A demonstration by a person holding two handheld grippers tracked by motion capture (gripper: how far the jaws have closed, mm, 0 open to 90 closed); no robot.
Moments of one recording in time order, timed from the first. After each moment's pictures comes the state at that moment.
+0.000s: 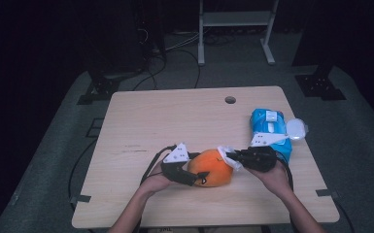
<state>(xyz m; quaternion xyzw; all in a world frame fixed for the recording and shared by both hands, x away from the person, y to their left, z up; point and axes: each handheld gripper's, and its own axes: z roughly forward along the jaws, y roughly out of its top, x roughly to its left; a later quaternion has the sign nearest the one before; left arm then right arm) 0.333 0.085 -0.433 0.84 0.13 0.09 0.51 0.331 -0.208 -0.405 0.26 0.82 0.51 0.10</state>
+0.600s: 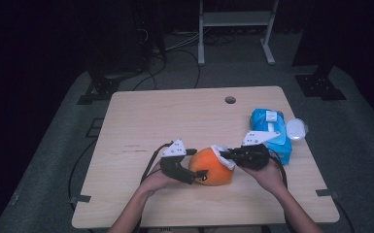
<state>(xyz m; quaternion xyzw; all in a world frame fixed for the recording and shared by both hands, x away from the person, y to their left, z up) 0.345 0.092 -0.441 0.82 0.19 0.04 0.54 0.337 -0.193 -0.402 0.25 0.82 0.50 0.10</state>
